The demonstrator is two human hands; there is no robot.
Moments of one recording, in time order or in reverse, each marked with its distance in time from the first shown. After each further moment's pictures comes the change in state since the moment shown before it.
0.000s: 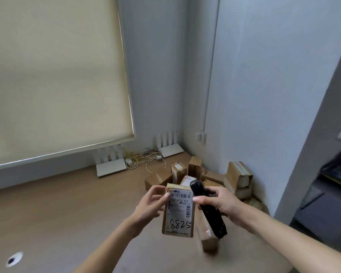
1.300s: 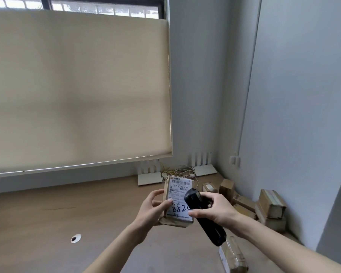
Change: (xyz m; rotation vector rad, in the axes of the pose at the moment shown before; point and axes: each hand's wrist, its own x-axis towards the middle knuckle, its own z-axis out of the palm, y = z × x) left_hand -0.122 0.068 -0.023 -0.146 0.388 0.037; right_hand -0.050 -0.087 0.046 -0.056 -0.139 -0.275
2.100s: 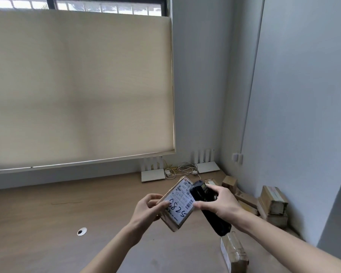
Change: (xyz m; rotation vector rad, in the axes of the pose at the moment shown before) left_hand -0.029 -0.005 -0.005 0.044 0.089 0.017; right_hand -0.009 0.003 -0.004 -0.085 0.137 -0.072
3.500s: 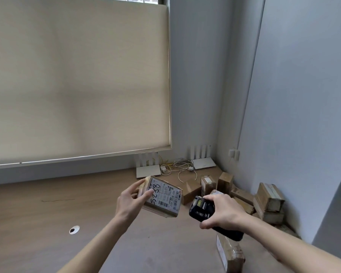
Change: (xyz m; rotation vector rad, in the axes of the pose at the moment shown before) left_hand 0.047 -0.017 -0.035 0.146 0.243 0.155; right_hand 0.009 0.007 -0.006 -0.721 -0.135 0.053
